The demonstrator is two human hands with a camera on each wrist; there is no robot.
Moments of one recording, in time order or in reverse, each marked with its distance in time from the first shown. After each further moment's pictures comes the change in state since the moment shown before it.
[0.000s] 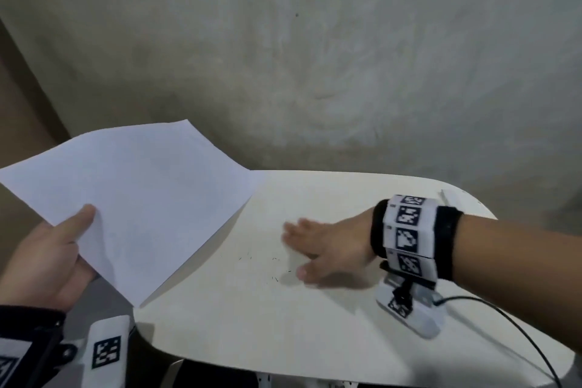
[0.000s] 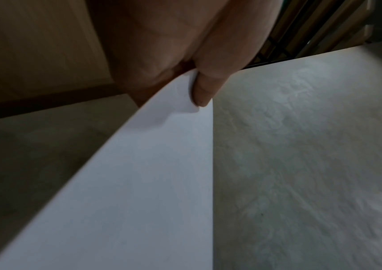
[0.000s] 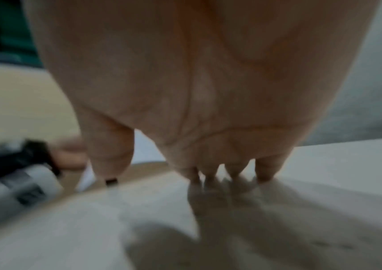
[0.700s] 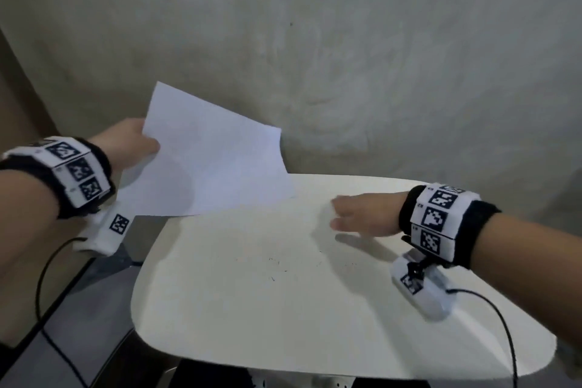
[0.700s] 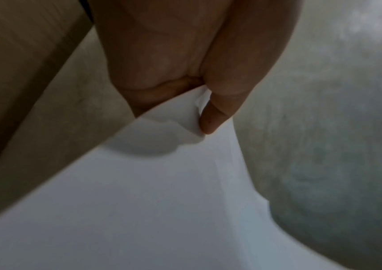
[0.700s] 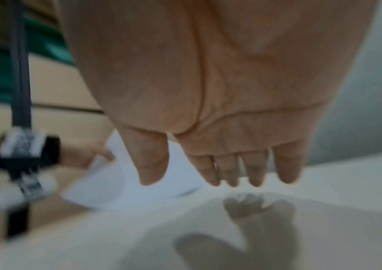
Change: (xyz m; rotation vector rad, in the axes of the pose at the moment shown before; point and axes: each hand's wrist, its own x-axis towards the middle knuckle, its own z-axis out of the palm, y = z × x) left_hand 0.045 0.094 0.144 1.197 -0.142 0.234; right_hand -0.032 0.033 -0.010 0.072 0.292 0.282
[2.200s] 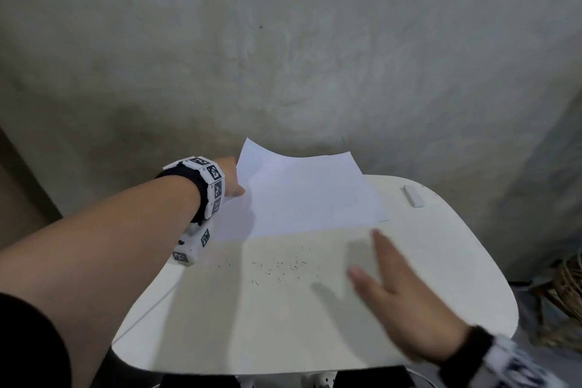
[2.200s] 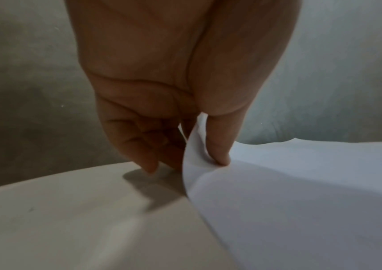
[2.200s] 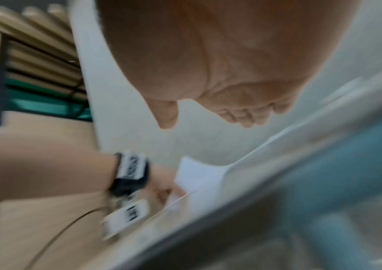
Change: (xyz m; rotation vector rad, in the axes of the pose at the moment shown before) left_hand 0.010 0.079 0.137 0.594 -0.359 0.167; right_hand -0.090 -0.011 0.099 0.604 0.405 0.260
